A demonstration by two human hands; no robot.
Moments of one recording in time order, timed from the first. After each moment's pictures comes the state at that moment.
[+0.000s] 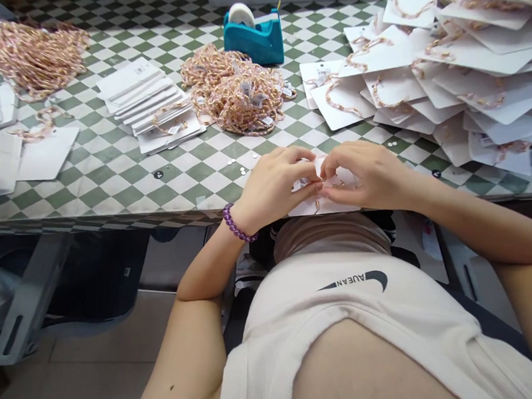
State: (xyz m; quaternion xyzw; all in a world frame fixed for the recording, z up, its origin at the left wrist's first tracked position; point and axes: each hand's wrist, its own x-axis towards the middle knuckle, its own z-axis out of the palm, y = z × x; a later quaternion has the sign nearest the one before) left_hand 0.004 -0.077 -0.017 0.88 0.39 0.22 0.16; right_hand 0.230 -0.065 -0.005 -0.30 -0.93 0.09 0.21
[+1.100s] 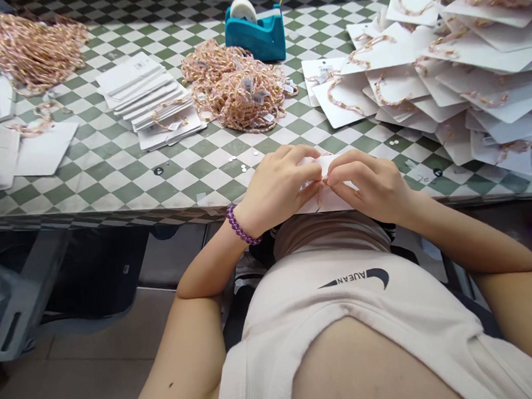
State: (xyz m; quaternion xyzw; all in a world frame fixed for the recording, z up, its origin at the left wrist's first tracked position) left_hand 0.008 -0.084 -0.021 0.89 0.39 0.22 0.09; right_hand 0.225 -0.087 -0.018 -0.28 -0.90 0.01 0.33
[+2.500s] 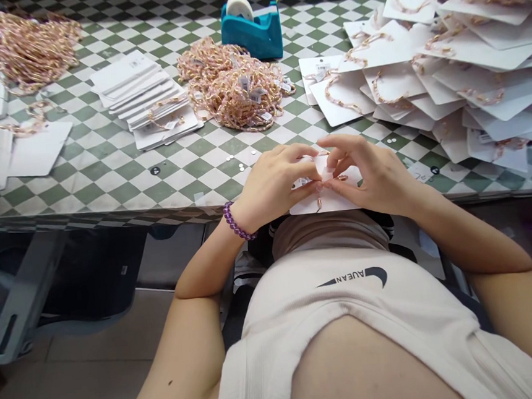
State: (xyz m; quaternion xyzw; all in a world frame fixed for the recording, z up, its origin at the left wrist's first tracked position) left_hand 0.005 -0.079 -0.024 0.89 0.36 0.25 0.14; right_hand 0.228 -0.082 -0.010 -0.31 -0.89 0.11 0.30
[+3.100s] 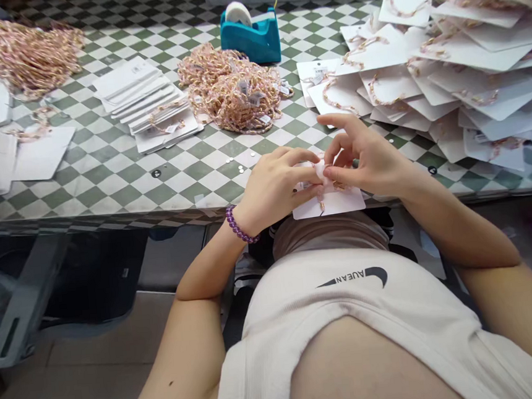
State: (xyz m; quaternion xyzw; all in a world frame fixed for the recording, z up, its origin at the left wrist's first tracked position) left_hand 0.006 -0.082 -0.025 0.89 0.36 0.26 0.11; right_hand 0.228 -0.066 -0.004 -0.40 -0.79 0.37 0.27
